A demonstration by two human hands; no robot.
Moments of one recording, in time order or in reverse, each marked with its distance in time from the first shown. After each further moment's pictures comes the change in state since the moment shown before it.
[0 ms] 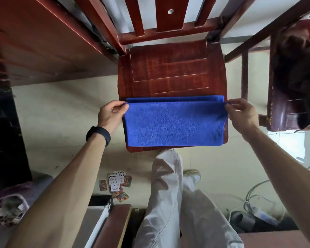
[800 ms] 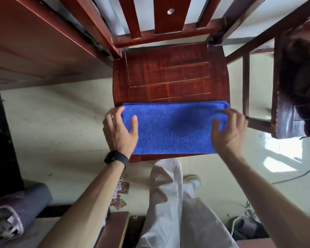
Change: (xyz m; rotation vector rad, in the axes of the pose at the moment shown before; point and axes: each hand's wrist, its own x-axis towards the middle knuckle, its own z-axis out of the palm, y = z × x) left_hand -0.023 -0.027 0.054 0.484 0.444 0.458; right_hand -0.026 0.026 0.064 -0.297 0.371 -0.469
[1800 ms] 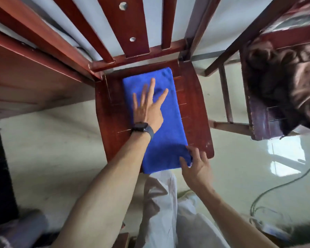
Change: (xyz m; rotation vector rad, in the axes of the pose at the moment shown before) left_hand 0.051 0.131 0.076 0.375 -0.381 0.480; right_hand -0.083 0.001 -0.004 0.110 -0.435 0.312
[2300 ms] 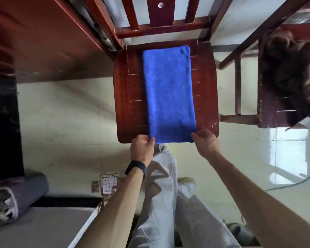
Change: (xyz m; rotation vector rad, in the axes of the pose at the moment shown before) left_hand -0.206 0.006 0.030 -0.773 -0.030 -0.848; right_hand 0.014 0.006 -0.027 0.133 -0.189 0.224
